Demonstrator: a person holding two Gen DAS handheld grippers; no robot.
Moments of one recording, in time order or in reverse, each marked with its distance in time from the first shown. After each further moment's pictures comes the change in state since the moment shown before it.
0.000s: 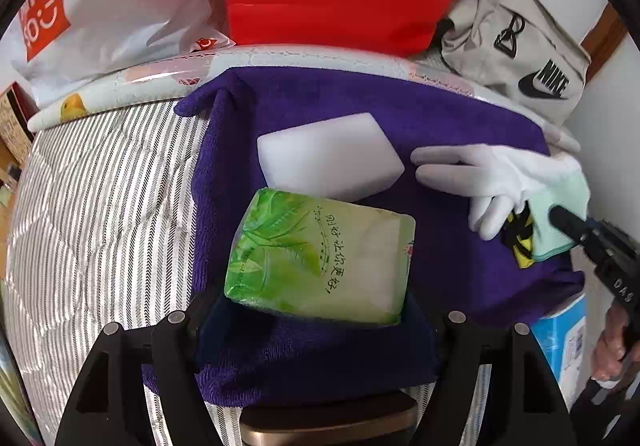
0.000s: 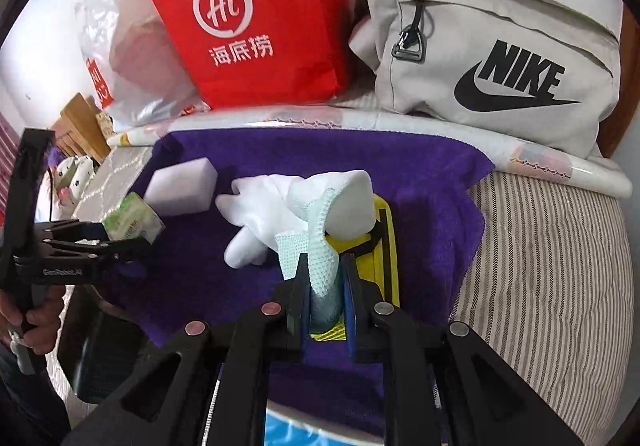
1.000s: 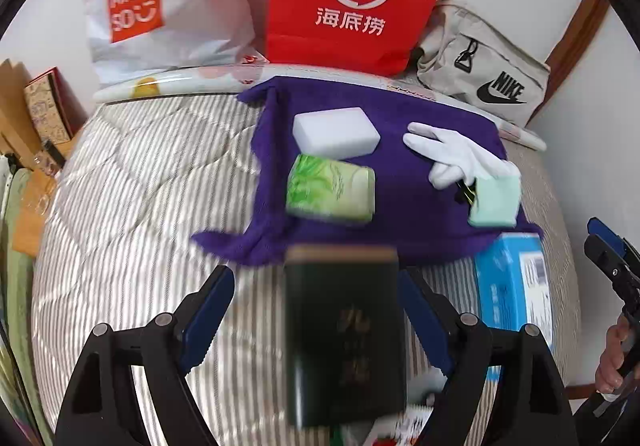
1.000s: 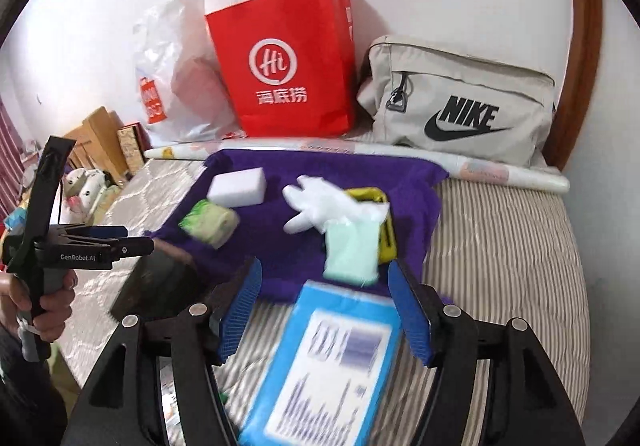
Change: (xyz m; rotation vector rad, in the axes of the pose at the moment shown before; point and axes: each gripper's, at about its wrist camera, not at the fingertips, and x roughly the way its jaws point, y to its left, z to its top) left arm -0.102 0.018 -0.098 -0.031 -0.120 -0.038; right arm -0.127 0.043 -0.065 -0.011 -0.158 -0.032
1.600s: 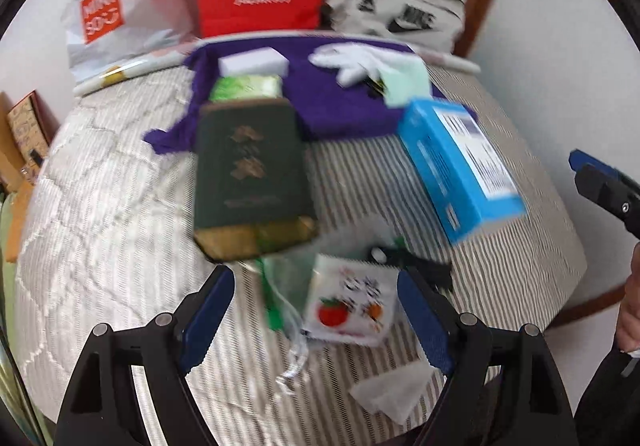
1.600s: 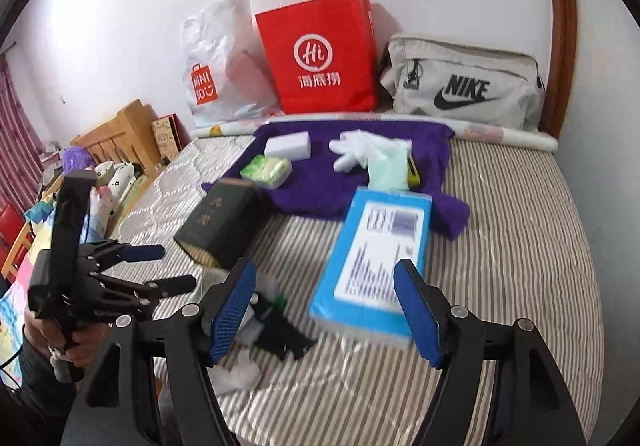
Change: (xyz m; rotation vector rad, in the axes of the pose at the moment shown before) left arm -0.026 -0.056 -0.126 0.212 -0.014 -0.060; right arm -0.081 0.032 -0.097 0.008 -0.025 0.059
